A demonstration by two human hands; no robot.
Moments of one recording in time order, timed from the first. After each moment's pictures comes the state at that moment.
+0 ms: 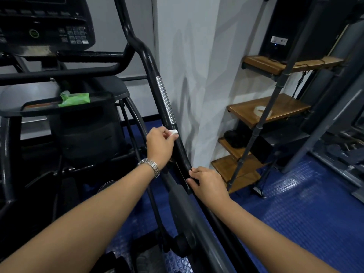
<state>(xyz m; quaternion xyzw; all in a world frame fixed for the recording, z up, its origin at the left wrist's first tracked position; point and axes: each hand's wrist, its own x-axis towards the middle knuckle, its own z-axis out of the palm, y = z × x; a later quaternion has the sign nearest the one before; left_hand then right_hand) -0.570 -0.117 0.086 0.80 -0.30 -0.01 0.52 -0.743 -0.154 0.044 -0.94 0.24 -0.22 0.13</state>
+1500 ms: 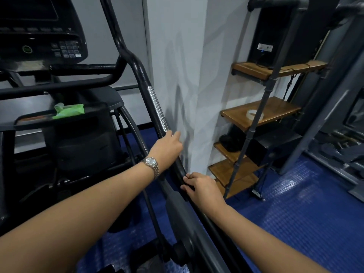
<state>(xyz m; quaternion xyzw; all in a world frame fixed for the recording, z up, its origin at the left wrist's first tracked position) -0.590 -0.125 0.120 0.76 -0.62 0.18 -0.07 -0.743 -0.161 0.038 -0.94 0.25 -0.17 0.15</state>
